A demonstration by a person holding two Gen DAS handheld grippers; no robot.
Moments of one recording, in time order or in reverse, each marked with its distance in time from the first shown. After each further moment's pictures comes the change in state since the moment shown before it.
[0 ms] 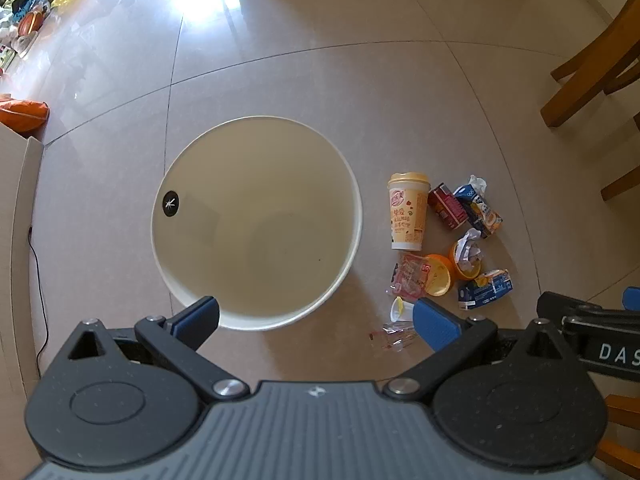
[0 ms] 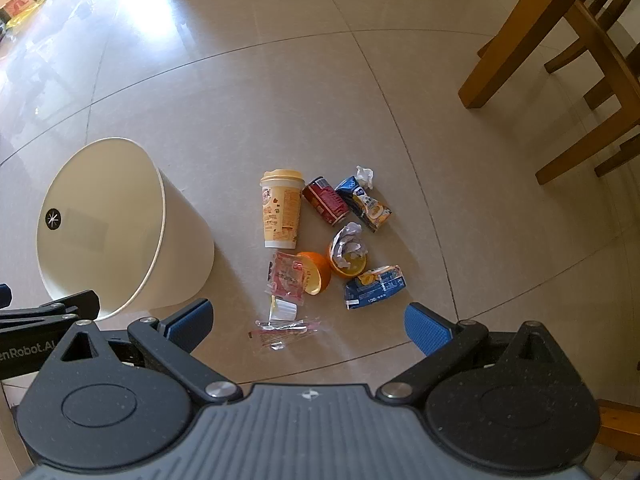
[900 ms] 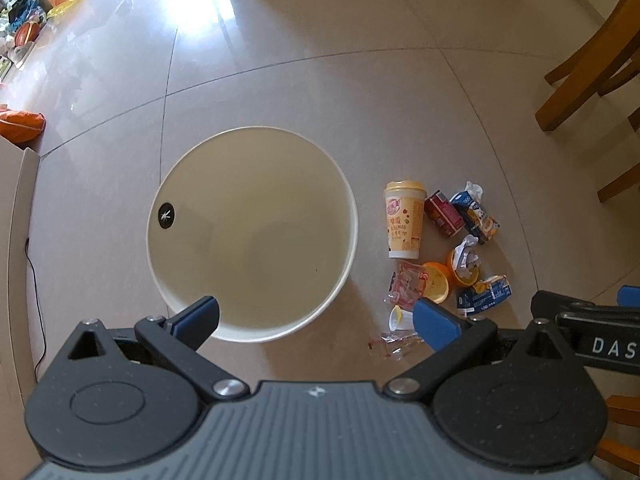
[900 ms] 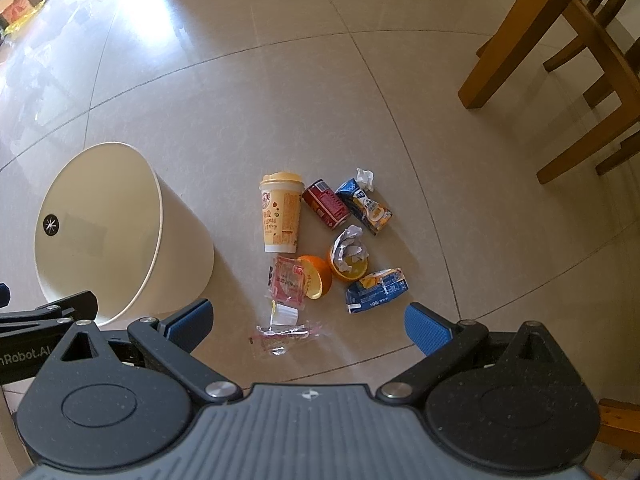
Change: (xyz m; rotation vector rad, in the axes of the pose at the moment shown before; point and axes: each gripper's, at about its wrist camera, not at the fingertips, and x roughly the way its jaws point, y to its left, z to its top) left arm -0.001 -0.001 0.000 0.013 -0.034 -0.008; right arm 0.003 0.001 -0.002 0.013 -0.015 0.004
